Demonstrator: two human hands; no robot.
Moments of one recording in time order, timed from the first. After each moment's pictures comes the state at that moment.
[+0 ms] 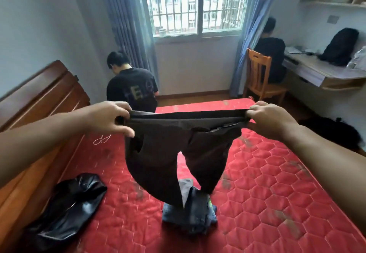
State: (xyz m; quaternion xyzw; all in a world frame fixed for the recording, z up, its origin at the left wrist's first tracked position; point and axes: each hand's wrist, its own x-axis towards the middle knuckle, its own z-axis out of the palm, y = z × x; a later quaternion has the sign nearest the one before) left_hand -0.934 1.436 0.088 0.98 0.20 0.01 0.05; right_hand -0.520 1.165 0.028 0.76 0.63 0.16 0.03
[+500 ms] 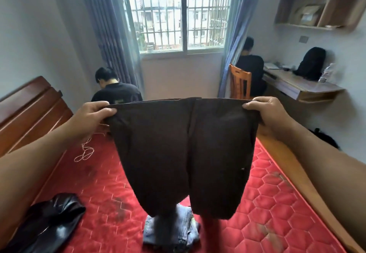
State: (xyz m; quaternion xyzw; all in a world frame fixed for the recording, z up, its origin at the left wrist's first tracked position) left_hand -0.868 1.399 0.096 0.74 0.32 0.31 0.50; right_hand -0.480 1.117 0.094 0.66 0.34 -0.23 -0.63
